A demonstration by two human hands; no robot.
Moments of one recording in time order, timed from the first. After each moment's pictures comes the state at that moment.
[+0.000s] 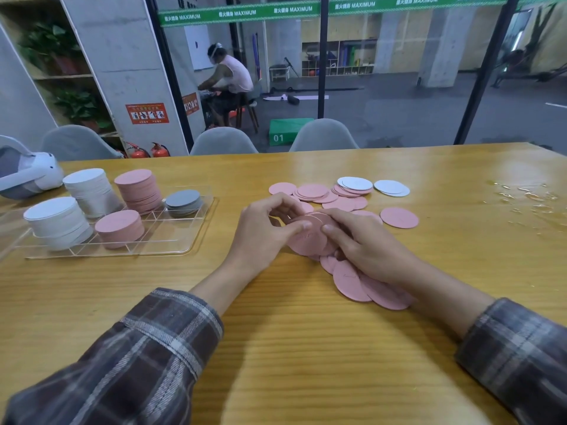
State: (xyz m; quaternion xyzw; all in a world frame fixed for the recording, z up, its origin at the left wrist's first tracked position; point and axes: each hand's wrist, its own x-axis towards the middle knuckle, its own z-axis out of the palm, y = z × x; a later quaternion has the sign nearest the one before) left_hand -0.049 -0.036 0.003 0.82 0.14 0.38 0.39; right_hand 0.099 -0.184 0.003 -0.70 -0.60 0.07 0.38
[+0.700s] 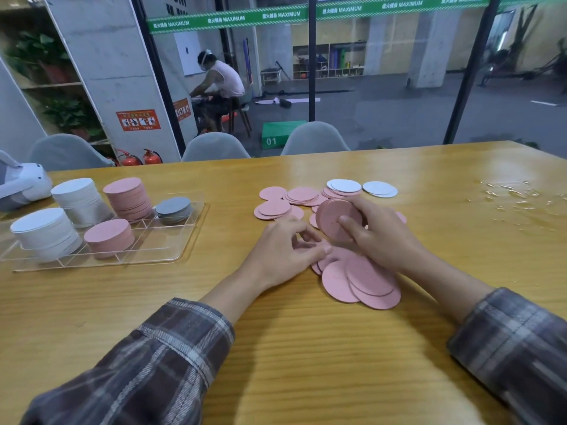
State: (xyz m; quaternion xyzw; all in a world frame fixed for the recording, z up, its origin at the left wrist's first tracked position) left_hand -0.027 -0.058 -0.010 0.90 0.15 0.27 0.32; right_hand 0.134 -0.197 0.005 -0.76 -0.53 -0.03 0.38
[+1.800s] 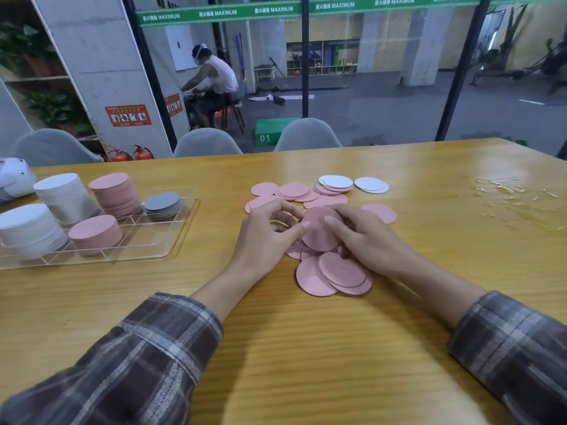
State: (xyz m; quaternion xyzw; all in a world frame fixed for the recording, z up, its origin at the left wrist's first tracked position) left_hand -0.027 -0.060 -0.005 0.79 0.19 0.35 0.46; right_hand 0.119 -0.205 0.003 -0.73 -0.52 0.10 0.43
